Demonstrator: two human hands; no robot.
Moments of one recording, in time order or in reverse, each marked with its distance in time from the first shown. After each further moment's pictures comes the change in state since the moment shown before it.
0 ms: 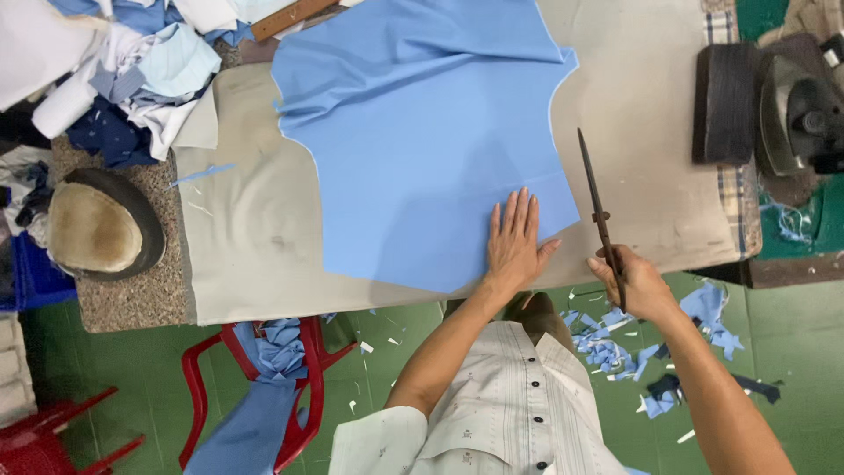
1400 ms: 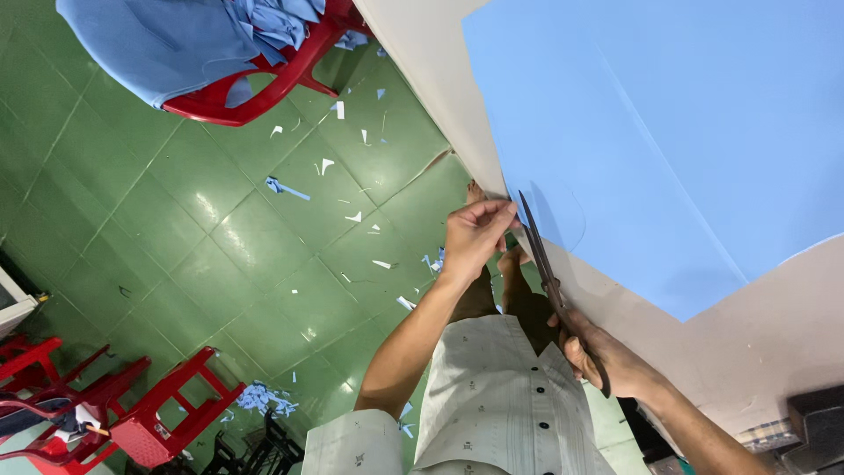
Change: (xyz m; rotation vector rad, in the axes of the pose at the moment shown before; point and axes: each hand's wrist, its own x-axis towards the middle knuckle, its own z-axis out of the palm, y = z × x) left_hand -0.135 -0.012 -0.031 -1.411 1.189 -1.324; right_hand 0.072 -0.050 0.043 -0.468 -1.334 -0.167
